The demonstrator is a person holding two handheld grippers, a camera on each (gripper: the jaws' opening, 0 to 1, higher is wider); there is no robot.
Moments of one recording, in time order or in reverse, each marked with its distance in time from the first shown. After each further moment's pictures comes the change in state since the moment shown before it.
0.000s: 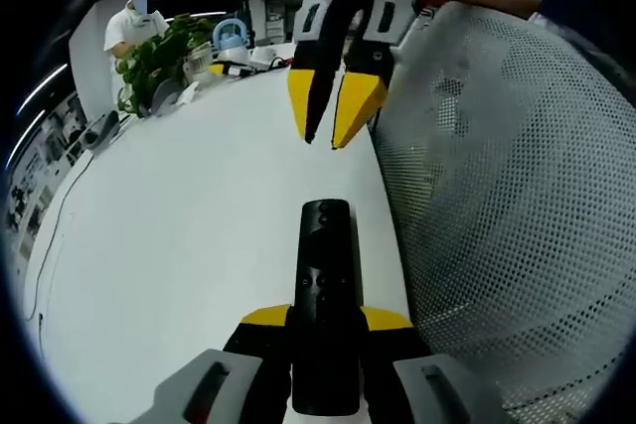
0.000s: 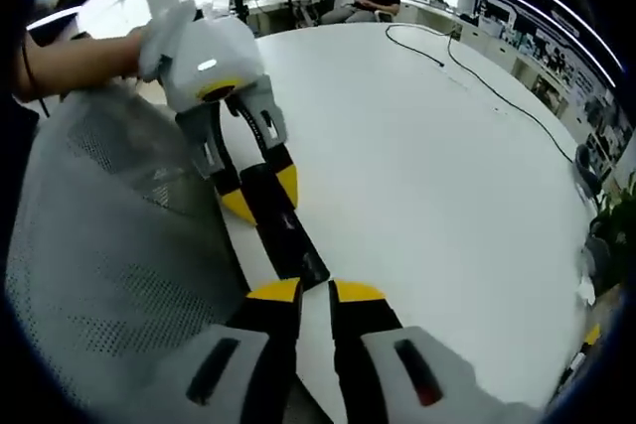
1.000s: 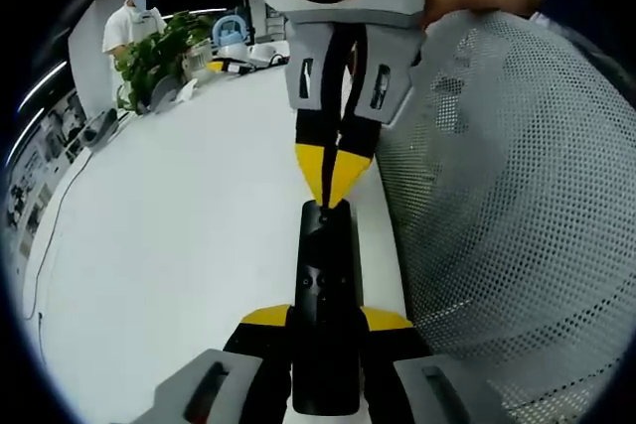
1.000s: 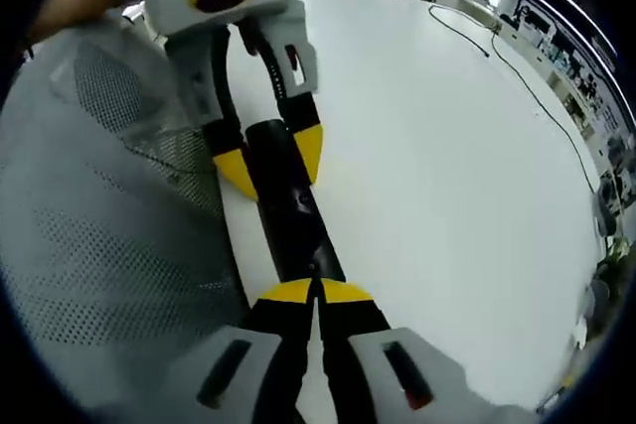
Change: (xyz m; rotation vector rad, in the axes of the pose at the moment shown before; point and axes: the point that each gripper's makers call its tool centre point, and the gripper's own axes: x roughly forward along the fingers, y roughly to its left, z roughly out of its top) left arm 0.000 -0.002 0.000 -0.005 0.010 -0.008; right arm 0.036 0.011 -0.020 -0.170 0.144 0.031
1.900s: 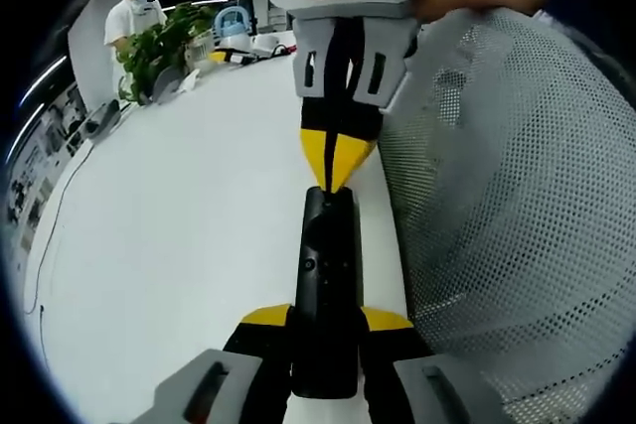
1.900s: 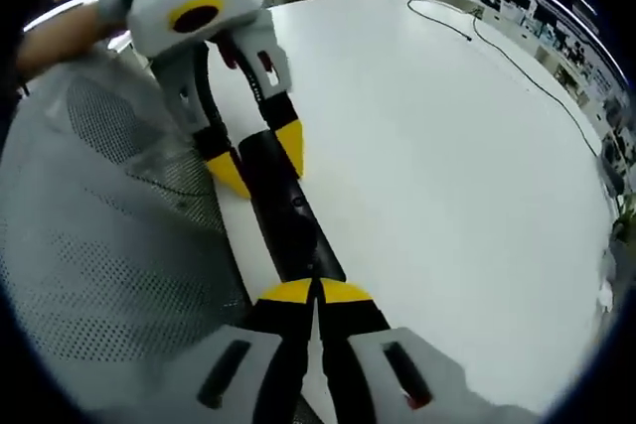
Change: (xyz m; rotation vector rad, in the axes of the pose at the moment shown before) left arm -0.006 0.002 -0.009 -0.018 0.038 0.005; right arm -0.002 -0.004 -0.001 0.202 -0.095 0.057
